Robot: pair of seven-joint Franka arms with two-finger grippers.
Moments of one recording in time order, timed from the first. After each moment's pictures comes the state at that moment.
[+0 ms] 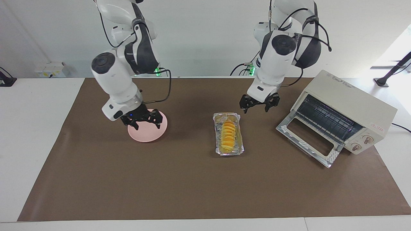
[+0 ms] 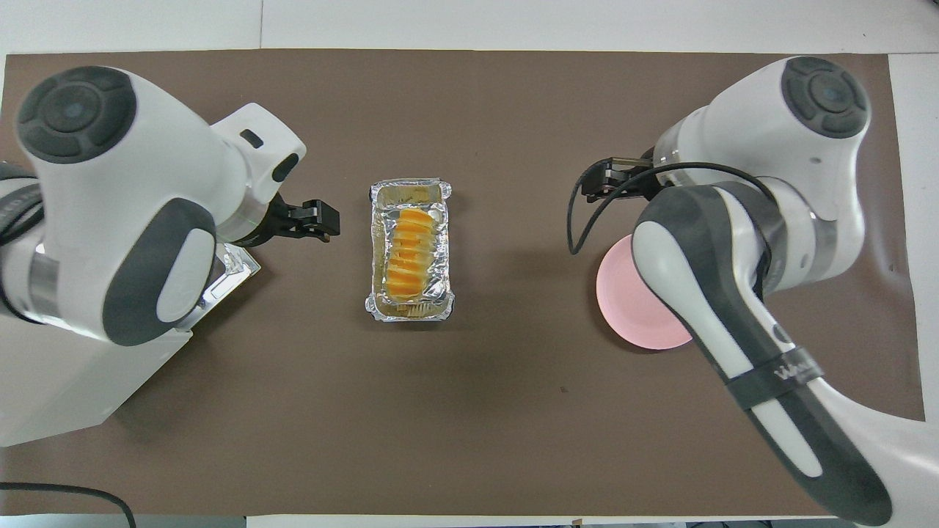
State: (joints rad) left arm -0.51 0.18 0.02 -1.71 -0.03 1.87 -0.47; right arm 0.18 0.20 -0.07 -1.72 0.17 1.96 0.06
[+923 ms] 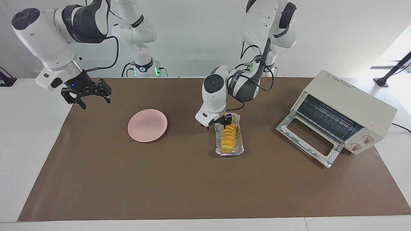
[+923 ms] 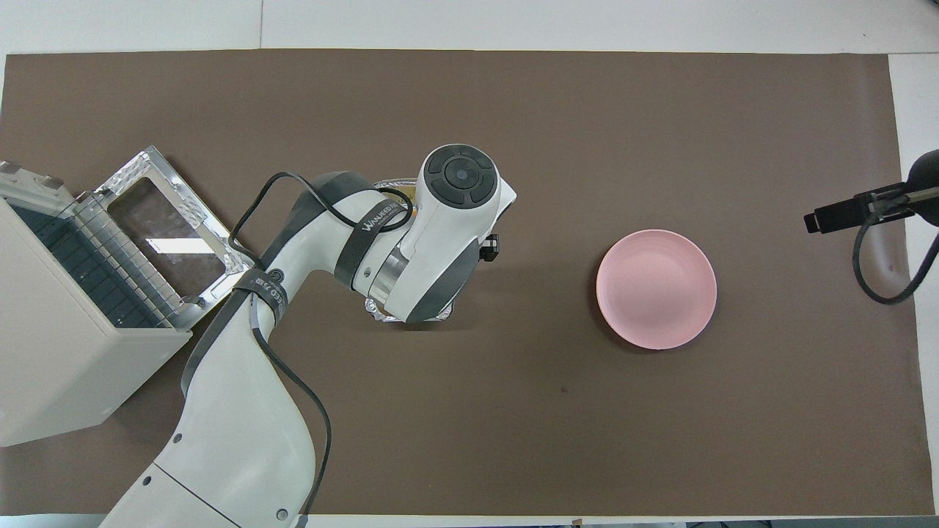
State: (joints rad) left arm -0.71 0.52 0.03 -1.51 0.01 1.91 -0.61; right arm -0.04 -0.02 -0.07 -1.72 0.09 1.70 -0.33
